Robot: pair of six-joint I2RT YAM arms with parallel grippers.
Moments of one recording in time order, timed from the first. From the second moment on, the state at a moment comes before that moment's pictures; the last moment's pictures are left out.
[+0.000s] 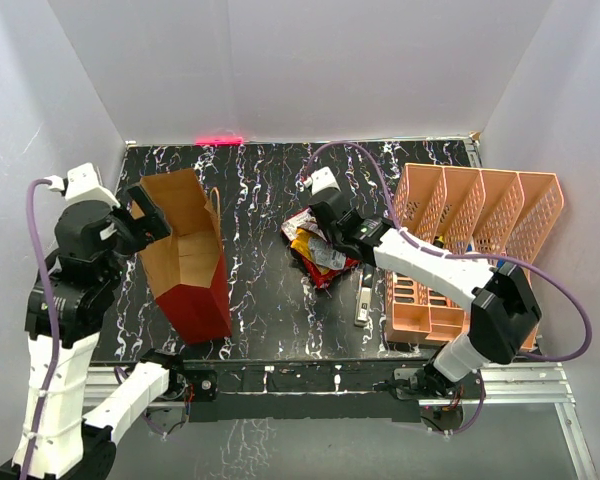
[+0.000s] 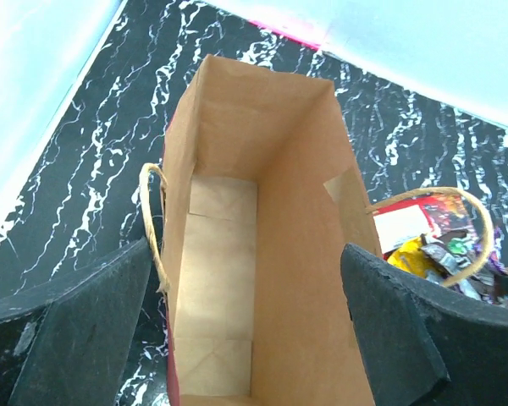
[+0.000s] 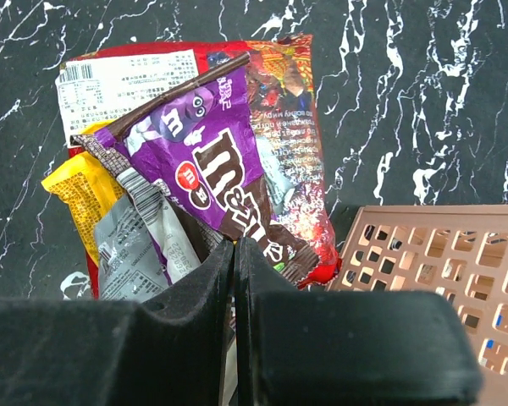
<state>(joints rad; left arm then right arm) -0.23 0.82 1.39 -1.00 -0.39 -0.40 0.78 1.51 1.20 -0.41 0.52 0.06</state>
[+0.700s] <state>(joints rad) -0.23 0.80 1.53 -1.05 -0.32 -0.41 0.78 1.53 1.27 -0.50 0.44 0.11</state>
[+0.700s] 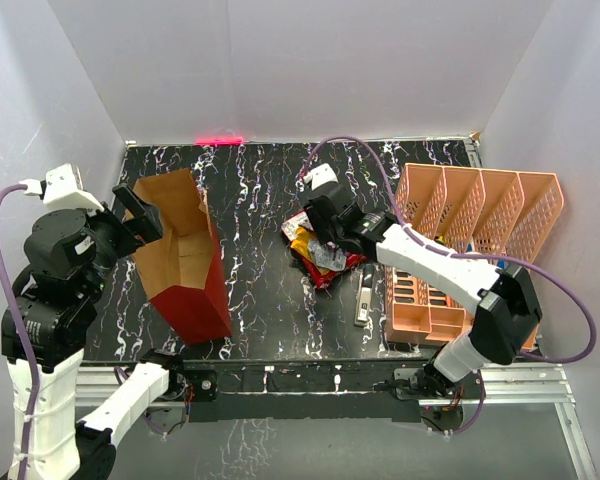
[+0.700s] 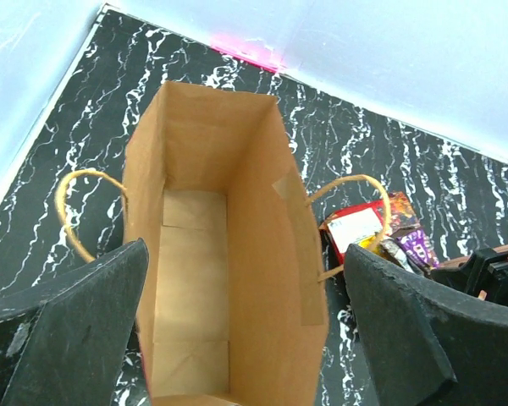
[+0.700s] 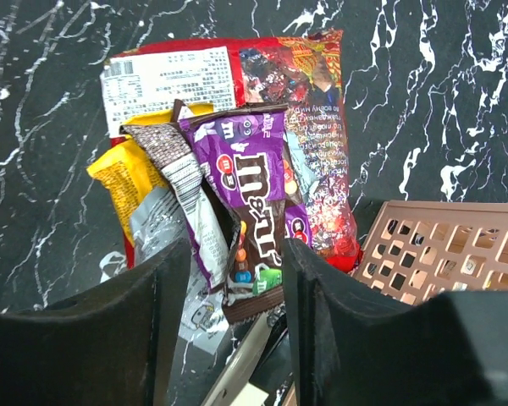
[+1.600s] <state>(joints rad) -0.23 0.83 1.70 -0.97 -0.07 -0.43 0.78 0.63 1.33 -0.35 0.35 0.20</state>
